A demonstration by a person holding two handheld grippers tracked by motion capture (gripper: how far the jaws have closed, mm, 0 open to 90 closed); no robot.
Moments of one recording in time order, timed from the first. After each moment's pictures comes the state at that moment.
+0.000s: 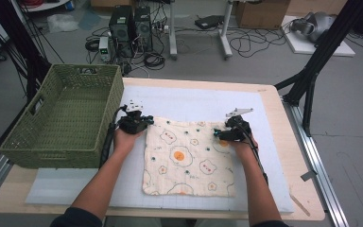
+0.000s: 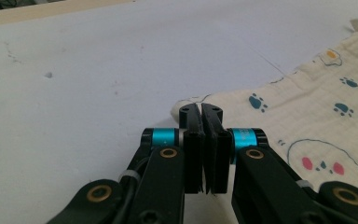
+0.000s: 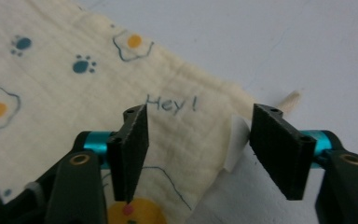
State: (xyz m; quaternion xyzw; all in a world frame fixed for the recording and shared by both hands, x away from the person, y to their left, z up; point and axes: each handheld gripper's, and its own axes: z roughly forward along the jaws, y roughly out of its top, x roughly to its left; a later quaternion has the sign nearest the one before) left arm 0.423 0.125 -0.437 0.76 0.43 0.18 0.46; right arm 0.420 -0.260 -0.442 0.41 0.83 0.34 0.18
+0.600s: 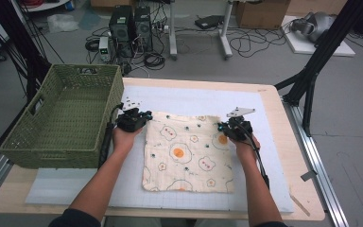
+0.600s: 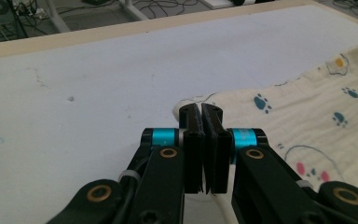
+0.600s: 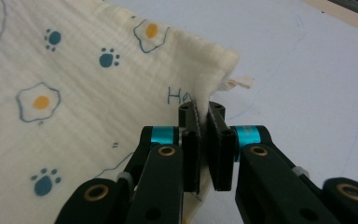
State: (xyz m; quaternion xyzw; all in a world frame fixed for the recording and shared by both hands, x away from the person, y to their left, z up) left arm 0.416 0.129 -0.422 0.73 0.43 0.21 0.48; right arm 0.409 -0.260 -0.427 0.38 0.82 0.37 0.21
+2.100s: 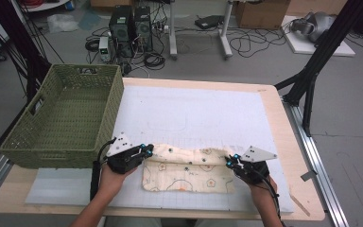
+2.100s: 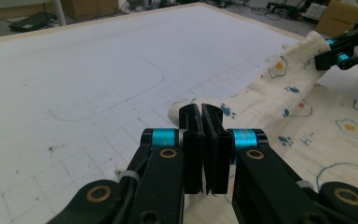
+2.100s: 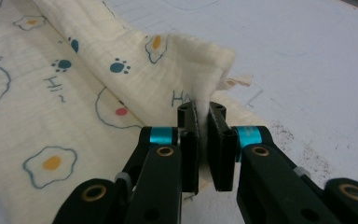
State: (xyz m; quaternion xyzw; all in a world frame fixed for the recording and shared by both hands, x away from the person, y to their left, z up) left arm 0.287 0.133 -0.424 0.75 0.32 0.16 0.55; right arm 0.271 -0.279 -0.430 0.33 0.82 0.41 0.22
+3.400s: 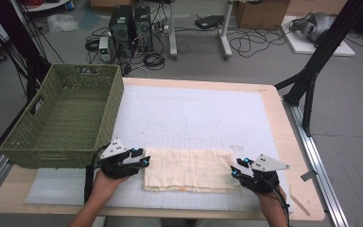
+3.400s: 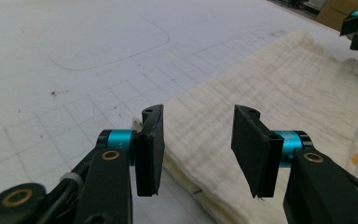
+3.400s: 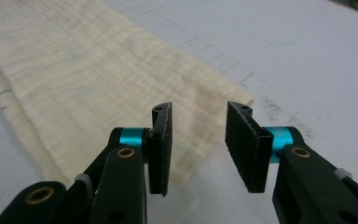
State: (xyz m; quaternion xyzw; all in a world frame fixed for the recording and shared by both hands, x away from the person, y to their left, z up) left arm 0.284 0.153 -0.439 0.76 0.36 0.13 0.52; right arm 0.247 -0.298 -0.430 0.33 0.81 0.42 0.22
